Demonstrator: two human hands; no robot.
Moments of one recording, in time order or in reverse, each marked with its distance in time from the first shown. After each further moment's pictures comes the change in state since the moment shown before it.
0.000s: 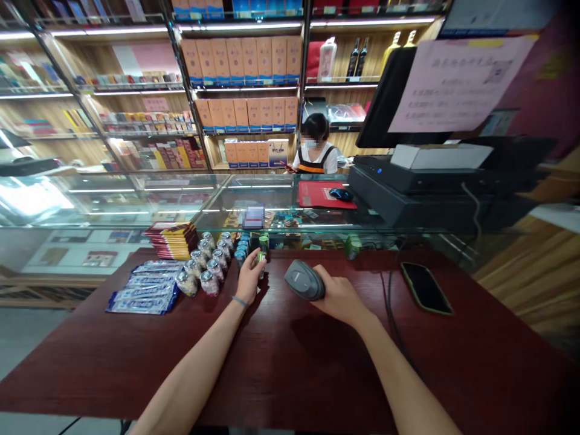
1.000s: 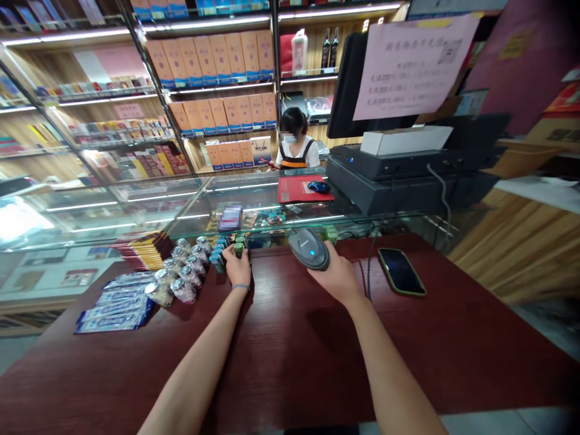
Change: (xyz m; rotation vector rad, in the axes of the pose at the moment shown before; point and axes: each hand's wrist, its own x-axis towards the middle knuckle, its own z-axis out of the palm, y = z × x) left_hand 0.022 -0.007 0.050 0.657 0.401 0.219; right_hand -0.006 0.043 -0.028 0.184 0.337 0.318
